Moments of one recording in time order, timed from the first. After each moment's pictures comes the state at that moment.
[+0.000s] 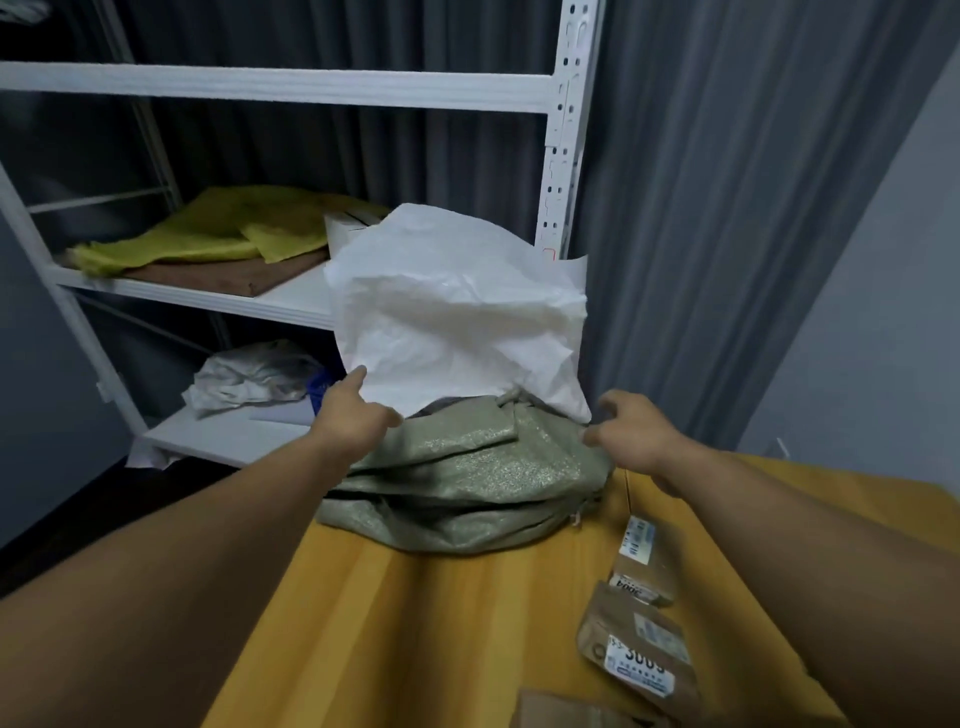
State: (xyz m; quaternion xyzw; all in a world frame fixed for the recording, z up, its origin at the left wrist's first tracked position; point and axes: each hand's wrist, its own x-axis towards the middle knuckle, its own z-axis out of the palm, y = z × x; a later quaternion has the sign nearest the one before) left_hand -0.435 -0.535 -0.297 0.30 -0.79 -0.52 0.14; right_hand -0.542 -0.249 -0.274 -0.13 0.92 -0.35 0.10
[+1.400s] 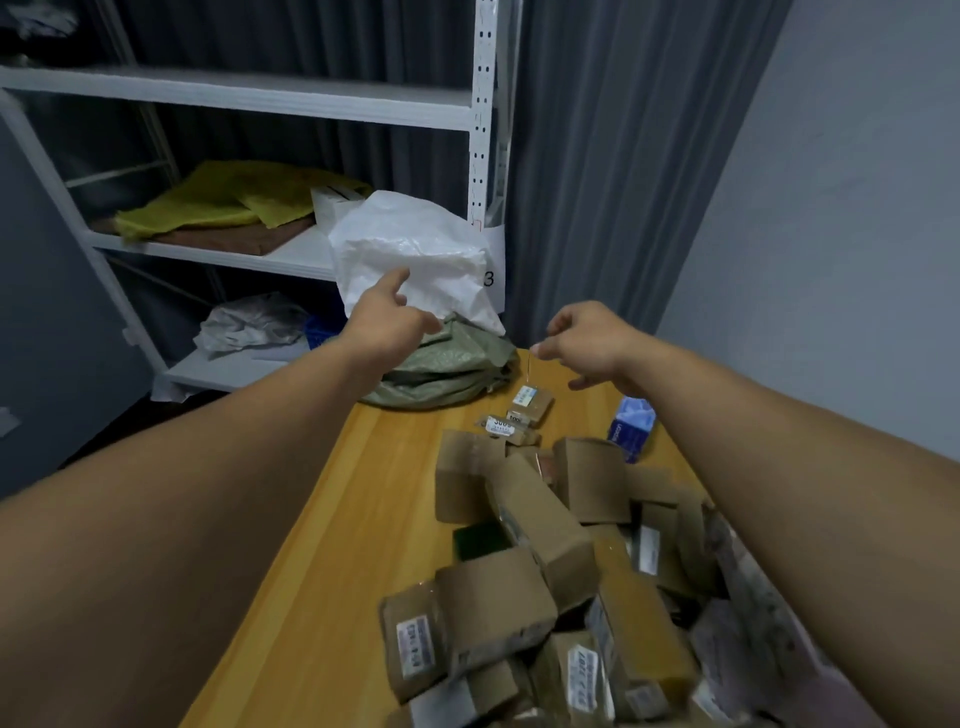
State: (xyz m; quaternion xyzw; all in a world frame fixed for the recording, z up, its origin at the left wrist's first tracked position) left_hand -0.145 -0.290 -0.072 0.20 -0.79 -0.56 0.13; right_hand -0.222 -0.077 -0.063 -0.15 0.90 -0.39 0.14
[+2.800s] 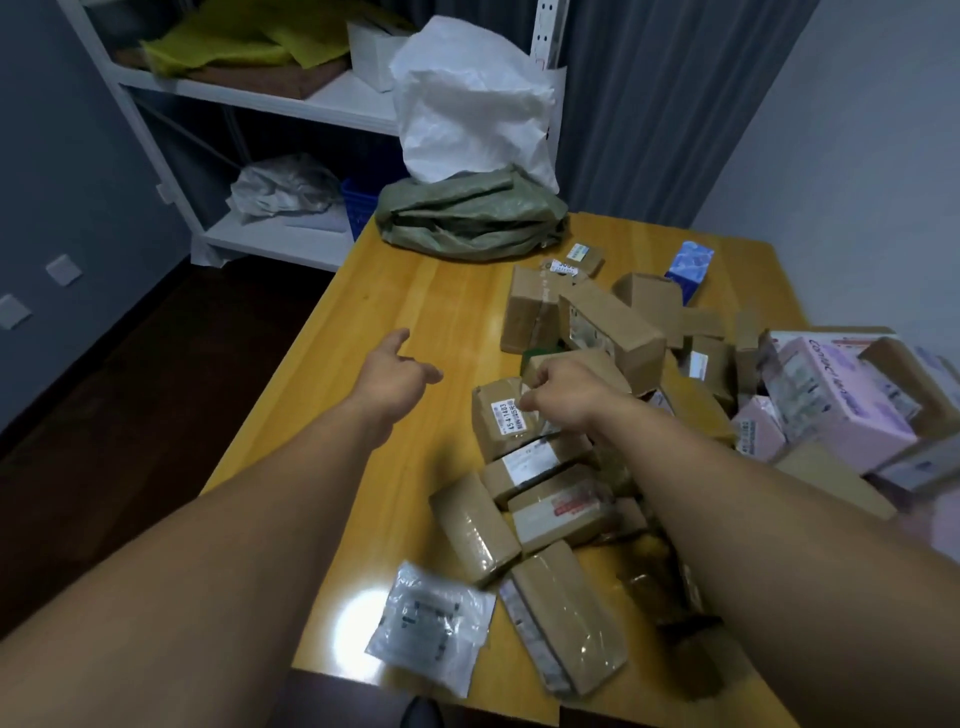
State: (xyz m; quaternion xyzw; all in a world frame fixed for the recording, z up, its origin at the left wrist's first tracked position) left_hand 0.108 -0.304 -0.228 0.35 -0.70 -0.62 -0.01; right_hand 0.026 -0.116 -0.216 -0.12 0.91 -0.29 0.28
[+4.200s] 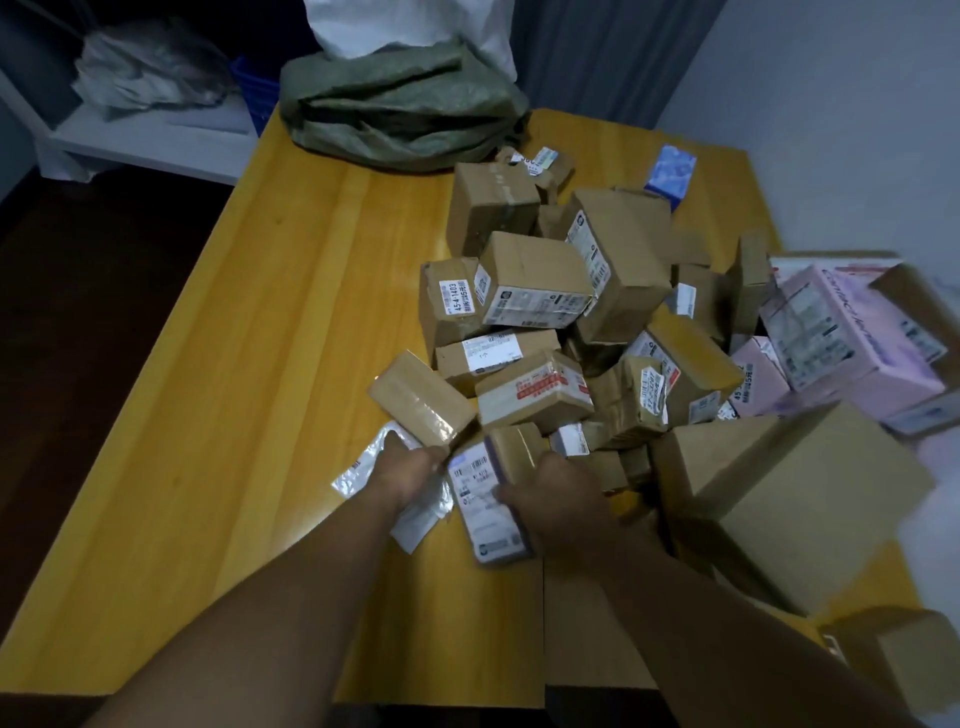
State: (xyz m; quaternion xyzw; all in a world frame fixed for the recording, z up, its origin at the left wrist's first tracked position) left_hand 0.107 -0.255 -0.417 0.42 -0.62 -0.64 -0.18; right_hand 0.079 -0.067 -0.398 0.03 0.91 -0.23 0.33
